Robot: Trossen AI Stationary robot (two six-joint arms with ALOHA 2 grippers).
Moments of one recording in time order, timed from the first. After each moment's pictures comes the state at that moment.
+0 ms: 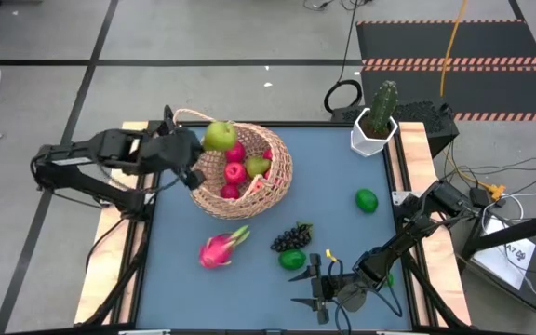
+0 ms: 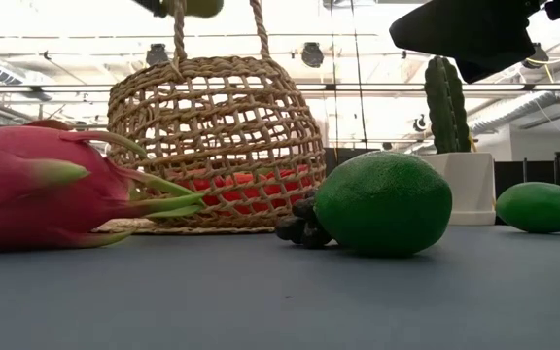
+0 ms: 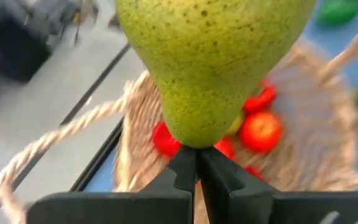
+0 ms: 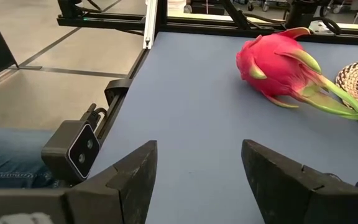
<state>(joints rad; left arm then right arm) -0.02 1.16 1.47 -1.18 -0.55 -0.29 0.78 1.82 0.85 0.52 0.63 0.28</state>
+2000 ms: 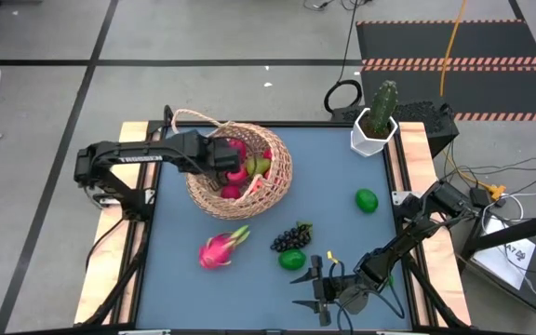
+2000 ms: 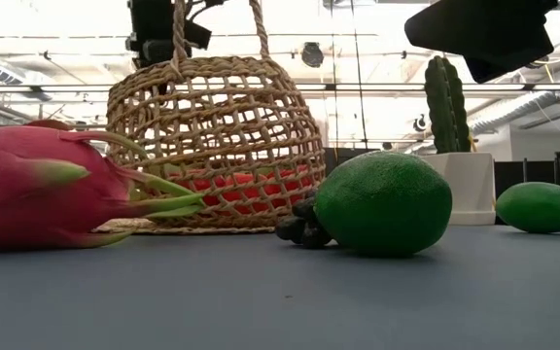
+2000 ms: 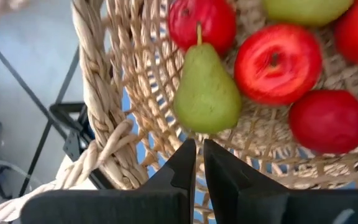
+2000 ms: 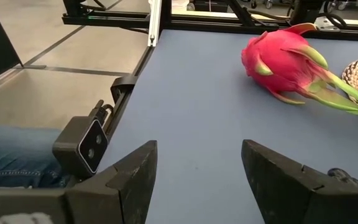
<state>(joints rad) 0.13 1.55 1.47 -1.43 -0.50 -0.45 0.79 1.82 0.85 0.51 0.63 0.29</state>
